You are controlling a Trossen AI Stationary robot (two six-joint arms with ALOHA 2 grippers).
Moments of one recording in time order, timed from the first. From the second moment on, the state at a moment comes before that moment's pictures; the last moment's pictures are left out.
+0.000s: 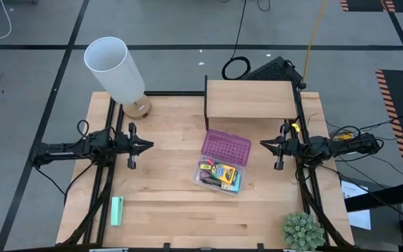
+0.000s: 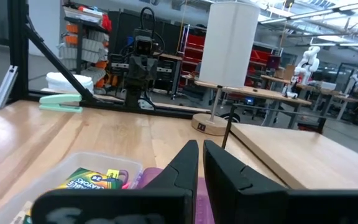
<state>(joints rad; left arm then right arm) 0.06 0.02 0.01 0.01 0.00 0.07 0.20 0.00 0.02 0.07 0.39 -0.21</state>
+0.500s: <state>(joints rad) 0.06 0.02 0.01 0.01 0.00 0.07 0.20 0.00 0.02 0.06 0.20 -0.17</state>
